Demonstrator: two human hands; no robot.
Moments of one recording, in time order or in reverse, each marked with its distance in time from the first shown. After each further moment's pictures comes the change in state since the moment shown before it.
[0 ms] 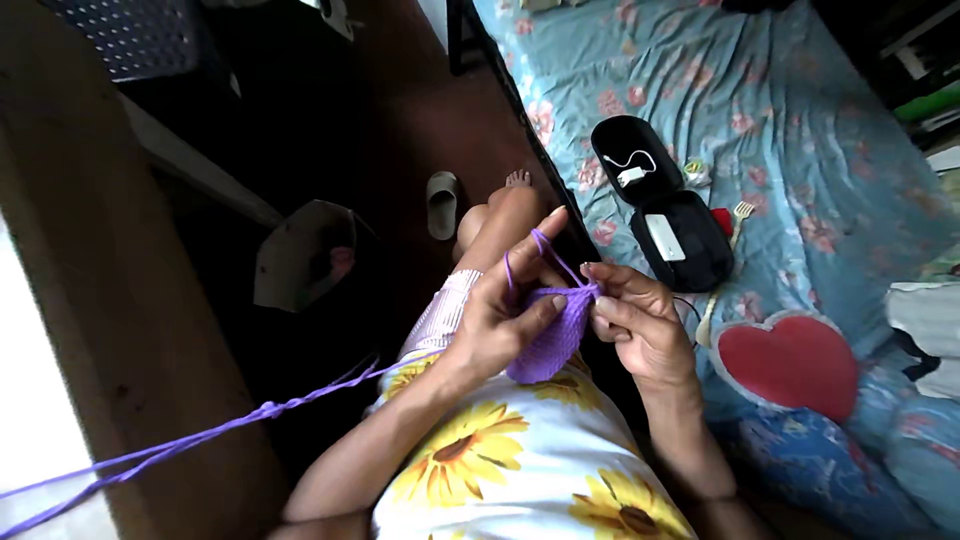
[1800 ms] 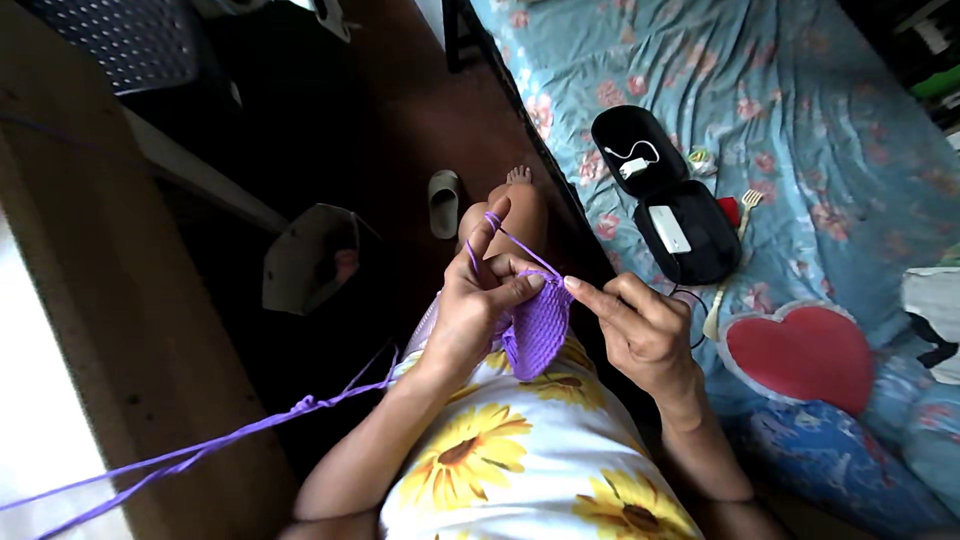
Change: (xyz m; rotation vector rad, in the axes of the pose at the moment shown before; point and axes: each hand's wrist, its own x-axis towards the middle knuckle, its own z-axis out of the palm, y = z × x) left_hand 0.003 0.011 -0.004 -0.230 0.252 -0.340; right_hand -0.006 0.002 -0.008 -1.440 0.050 -0.671
